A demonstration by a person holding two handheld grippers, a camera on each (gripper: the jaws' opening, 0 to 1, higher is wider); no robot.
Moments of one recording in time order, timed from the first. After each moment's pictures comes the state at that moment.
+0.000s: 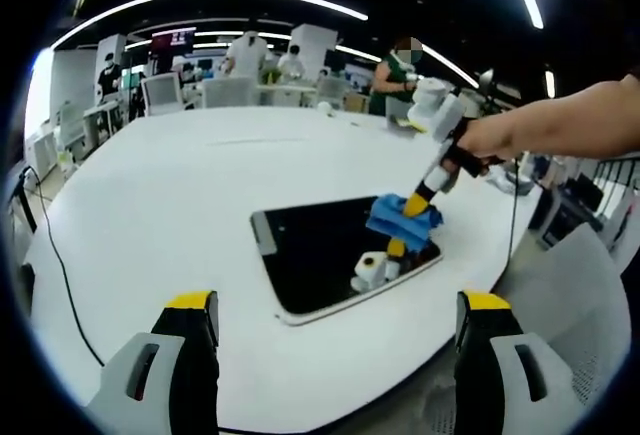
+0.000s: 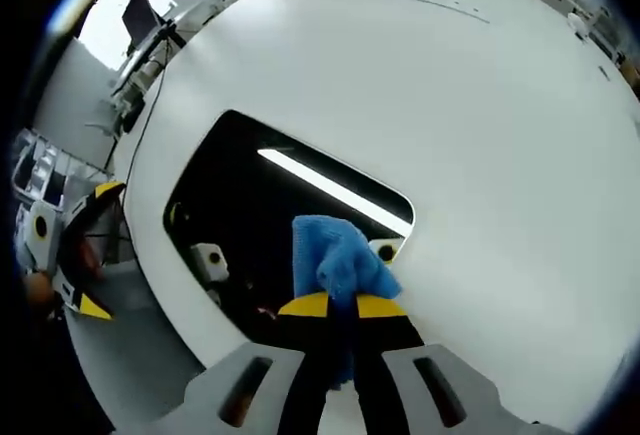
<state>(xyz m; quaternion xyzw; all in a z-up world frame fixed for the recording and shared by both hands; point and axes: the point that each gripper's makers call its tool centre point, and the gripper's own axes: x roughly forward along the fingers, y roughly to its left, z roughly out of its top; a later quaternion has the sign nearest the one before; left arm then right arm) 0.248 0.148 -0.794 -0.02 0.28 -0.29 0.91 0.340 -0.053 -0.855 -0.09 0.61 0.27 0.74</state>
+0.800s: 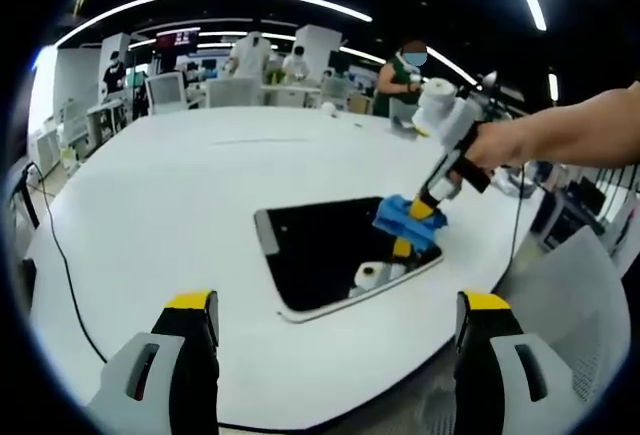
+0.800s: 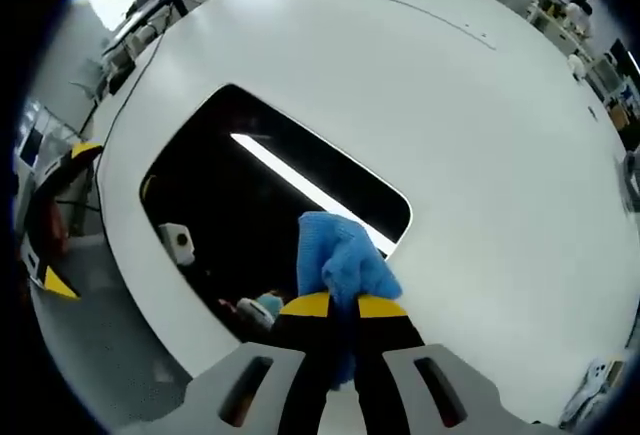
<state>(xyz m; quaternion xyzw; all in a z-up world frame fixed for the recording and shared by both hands) 0.245 0.151 -0.796 -0.02 0.29 -0.28 0.92 0.337 -0.052 -0.856 -0.19 0.58 0.25 0.75</state>
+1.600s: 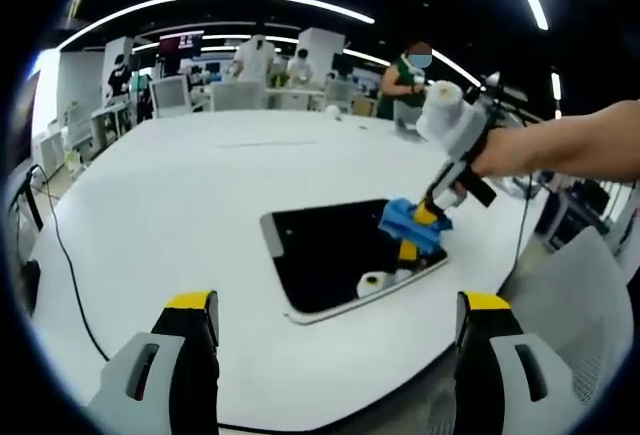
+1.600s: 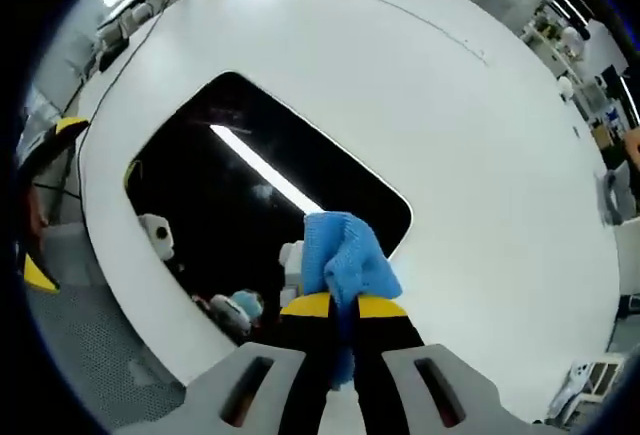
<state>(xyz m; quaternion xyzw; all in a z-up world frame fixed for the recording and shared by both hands) 0.250 0.154 -0.792 -0.02 0.27 -0.27 0.92 0.339 -0.053 -0.857 -0.20 0.56 0.21 0.77</state>
